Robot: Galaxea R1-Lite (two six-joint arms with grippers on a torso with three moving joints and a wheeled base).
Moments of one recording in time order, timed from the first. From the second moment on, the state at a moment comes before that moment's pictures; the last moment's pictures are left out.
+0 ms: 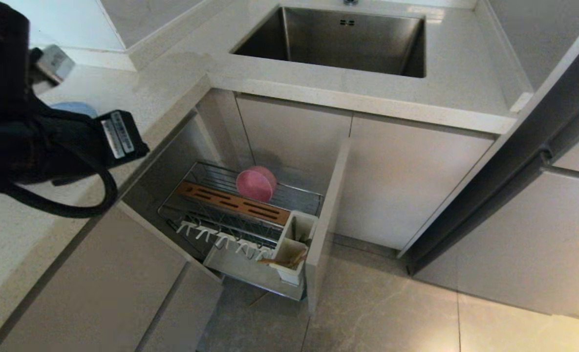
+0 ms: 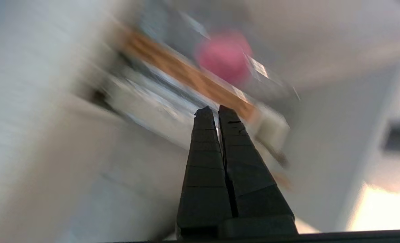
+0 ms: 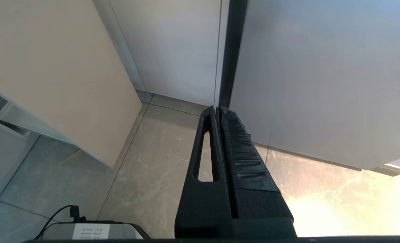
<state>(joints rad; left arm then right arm) -0.39 1.36 -1.31 0.32 0.37 -0.39 0.01 0.00 0.00 -0.03 0.00 0.00</state>
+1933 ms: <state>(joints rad) 0.62 1.55 -1.56 0.31 -0.22 0.17 0.01 0.00 0.00 -0.03 0.00 0.00</state>
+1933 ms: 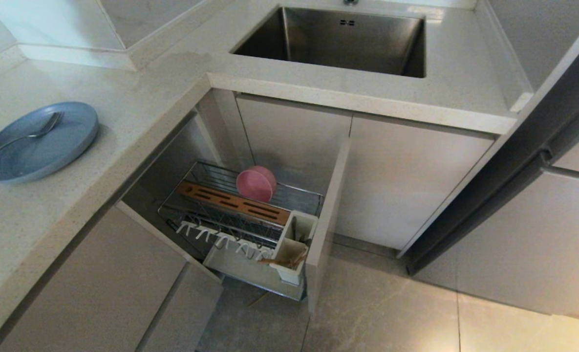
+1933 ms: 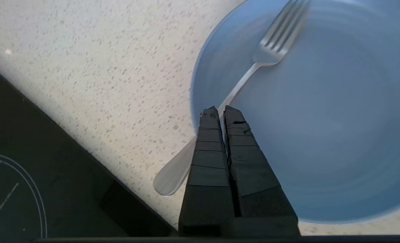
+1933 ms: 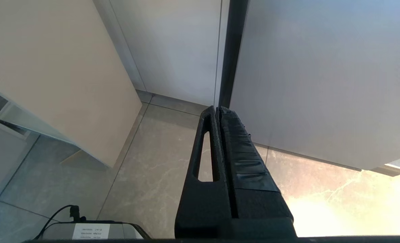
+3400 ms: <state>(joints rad) 0.62 1.63 -1.52 0.22 -0.32 0.25 0.01 0.00 0.00 -0.03 0.00 0.00</state>
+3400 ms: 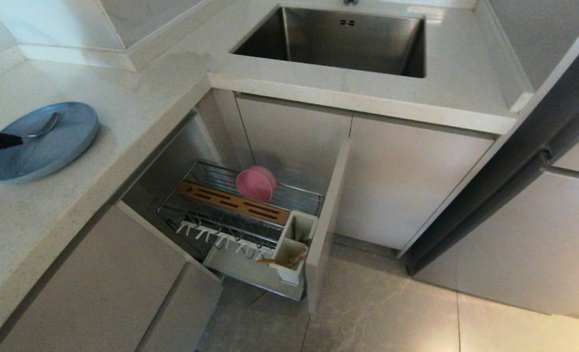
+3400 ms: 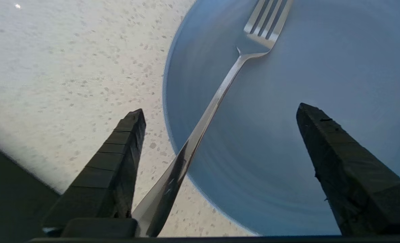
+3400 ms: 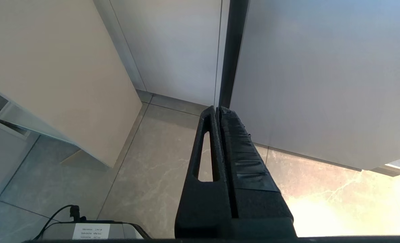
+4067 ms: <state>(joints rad) 0.57 1.66 -1.49 0.19 -0.32 0.25 0.01 0.00 0.00 -0.03 0.00 0.00</state>
